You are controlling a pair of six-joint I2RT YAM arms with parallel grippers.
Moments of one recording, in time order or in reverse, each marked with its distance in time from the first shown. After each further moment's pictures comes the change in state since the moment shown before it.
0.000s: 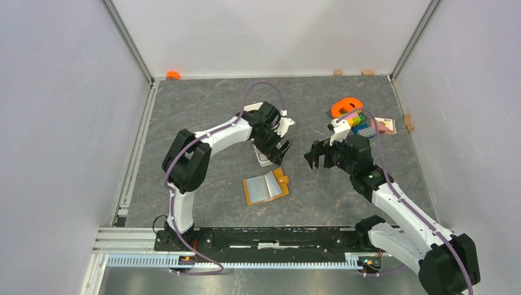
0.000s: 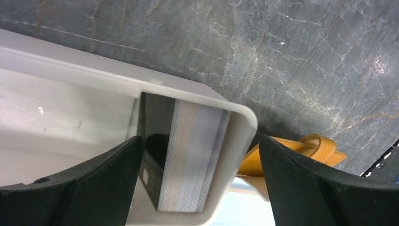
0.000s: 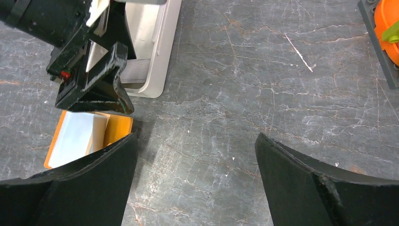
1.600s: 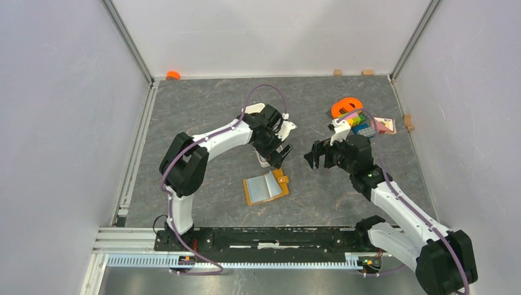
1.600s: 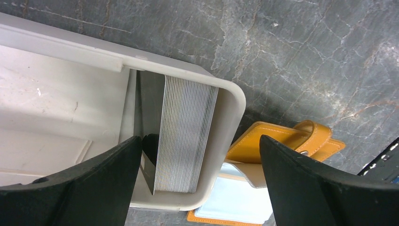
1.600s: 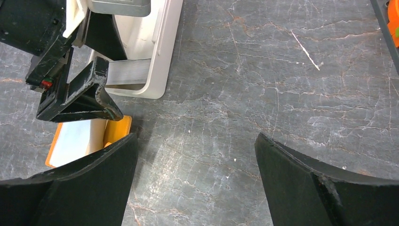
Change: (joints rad) left arm -0.054 -0.046 -0.032 -0.031 -0.080 0.003; right arm -0.037 0.029 -0.023 0.044 -0.063 0.002
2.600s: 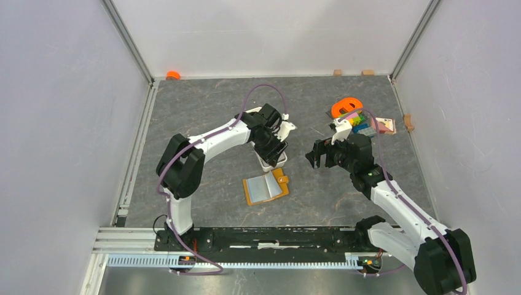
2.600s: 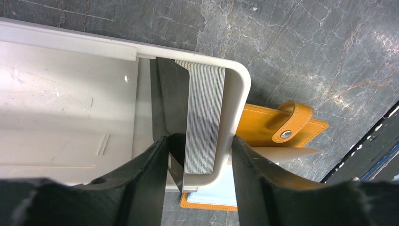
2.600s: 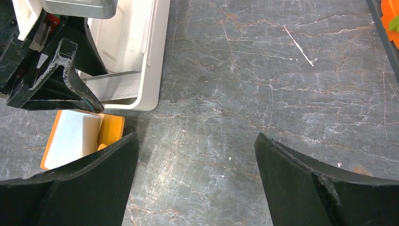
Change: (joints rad) left arm 0.000 -0.032 0.001 -0.055 0.043 0.020; right arm -0.025 0.015 0.000 0.000 -0.004 0.000
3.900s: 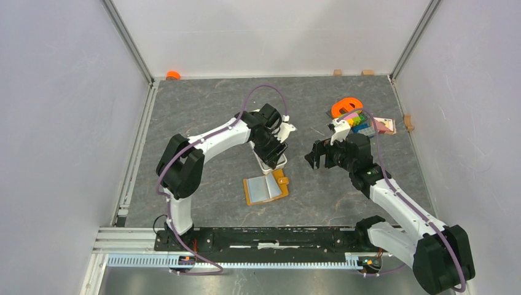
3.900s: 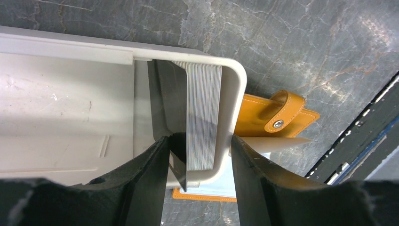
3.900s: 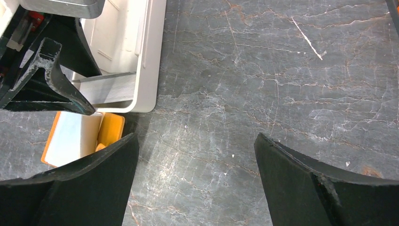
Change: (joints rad) left arm -0.003 -0.004 0.017 -0.055 0.032 0.017; right arm -0.007 0.027 -0.001 0.000 -0.027 0.002
